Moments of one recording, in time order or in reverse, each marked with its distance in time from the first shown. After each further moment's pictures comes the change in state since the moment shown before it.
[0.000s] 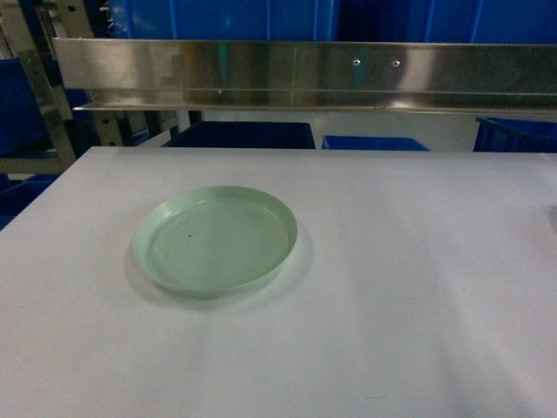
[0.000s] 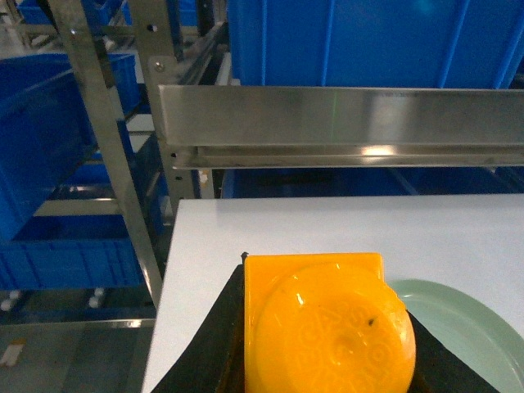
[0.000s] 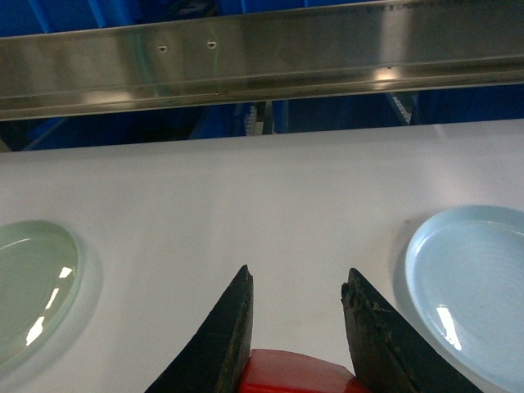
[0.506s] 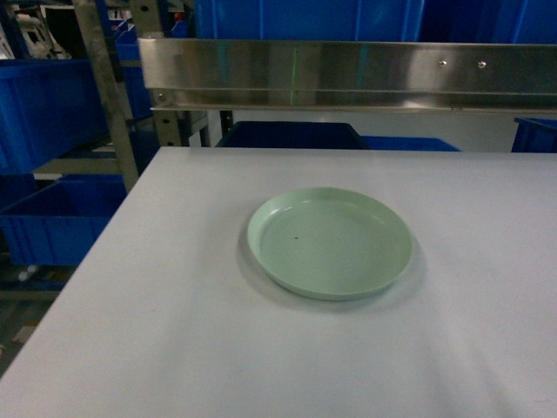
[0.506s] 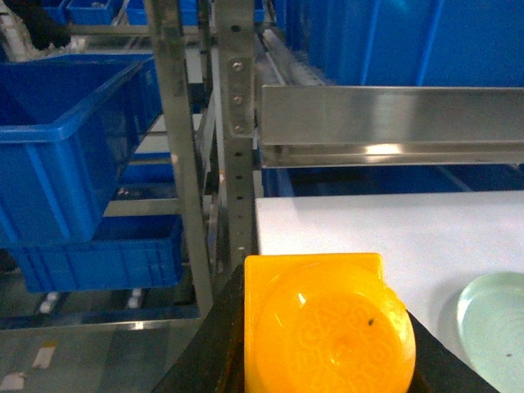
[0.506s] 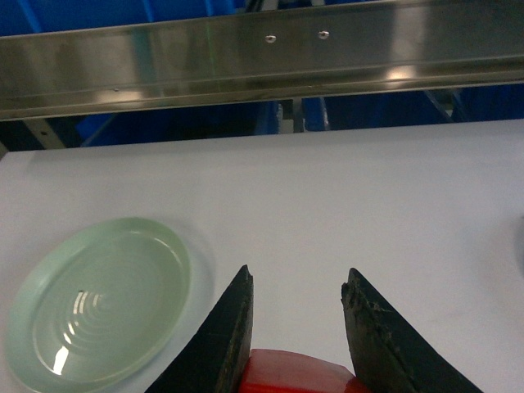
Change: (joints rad) left arm -0.003 -0.001 0.000 -0.005 0.004 0.000; right arm -0.001 0.000 0.000 -0.002 0.001 0.000
